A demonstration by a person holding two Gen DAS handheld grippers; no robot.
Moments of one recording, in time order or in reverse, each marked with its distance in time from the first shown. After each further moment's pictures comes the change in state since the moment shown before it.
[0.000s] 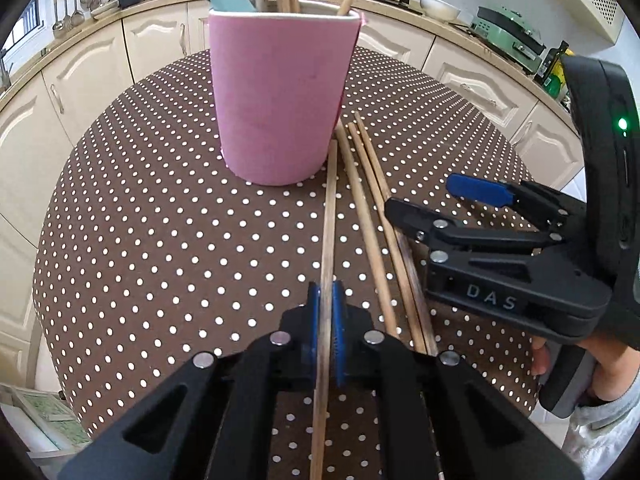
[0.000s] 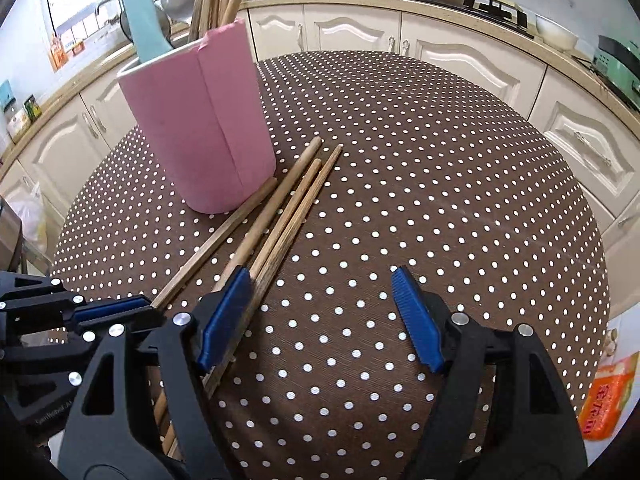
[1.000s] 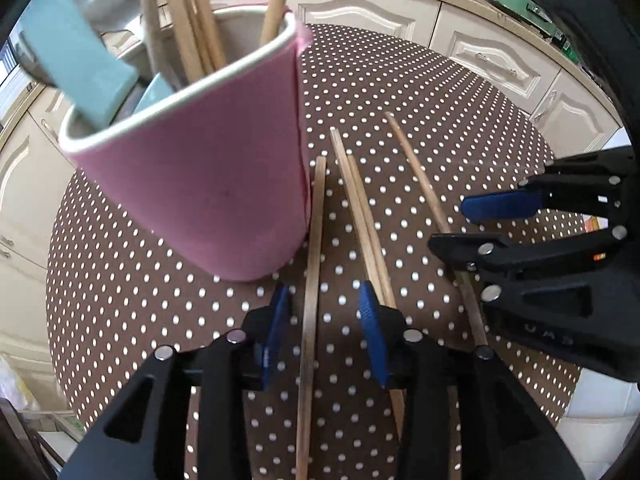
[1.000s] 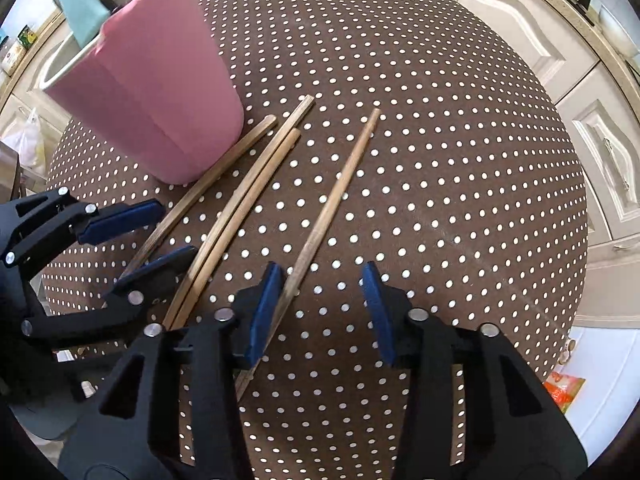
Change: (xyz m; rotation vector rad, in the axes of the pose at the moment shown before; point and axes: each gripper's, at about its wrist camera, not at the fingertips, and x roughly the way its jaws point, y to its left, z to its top) left arm 0.056 -0.041 0.091 0.098 0.115 0.108; right arm 0.055 -0.024 0.089 -0.128 0.395 0.027
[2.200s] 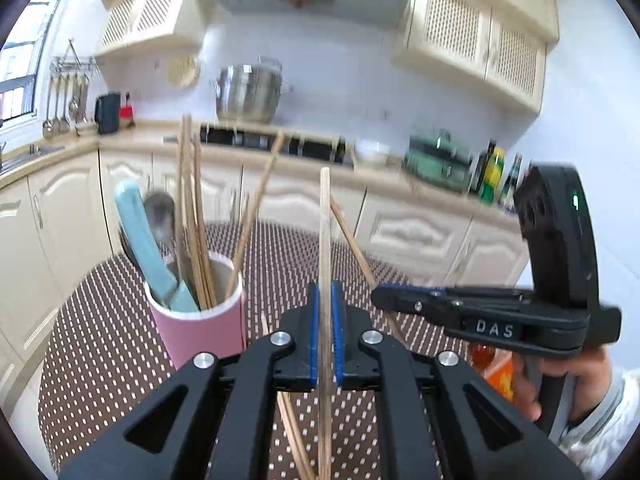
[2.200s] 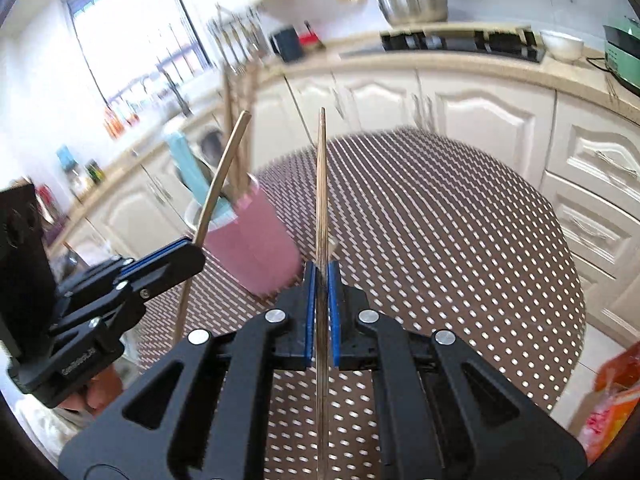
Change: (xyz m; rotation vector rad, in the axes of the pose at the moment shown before) left arm -0.150 0.002 -0.060 -0.035 -0.715 -0.209; right arm -0.124 -0.090 -0.125 0.171 -0.678 0.312
